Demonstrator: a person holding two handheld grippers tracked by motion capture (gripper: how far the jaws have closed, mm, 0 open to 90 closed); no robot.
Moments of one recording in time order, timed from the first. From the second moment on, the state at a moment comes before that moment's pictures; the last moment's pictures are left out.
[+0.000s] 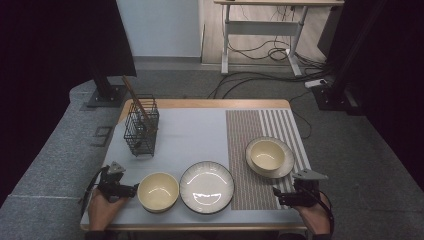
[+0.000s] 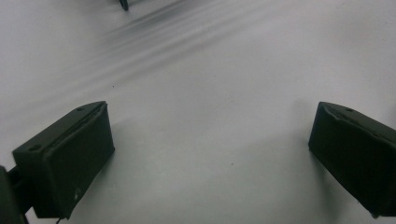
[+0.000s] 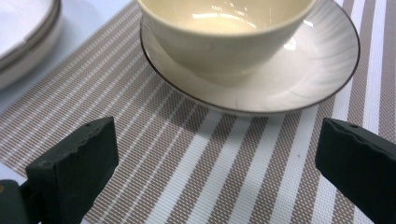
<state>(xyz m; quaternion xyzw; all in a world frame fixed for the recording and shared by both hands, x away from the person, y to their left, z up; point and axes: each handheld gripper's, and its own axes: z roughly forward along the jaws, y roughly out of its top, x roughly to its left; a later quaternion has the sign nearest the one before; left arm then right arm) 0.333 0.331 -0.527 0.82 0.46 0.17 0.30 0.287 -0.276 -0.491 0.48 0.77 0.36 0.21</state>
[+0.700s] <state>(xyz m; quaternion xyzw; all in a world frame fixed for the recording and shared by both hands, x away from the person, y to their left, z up) 0.333 0.331 -0.527 0.82 0.46 0.17 0.30 0.293 -0.252 -0.462 0.45 0.79 0.38 0.20</state>
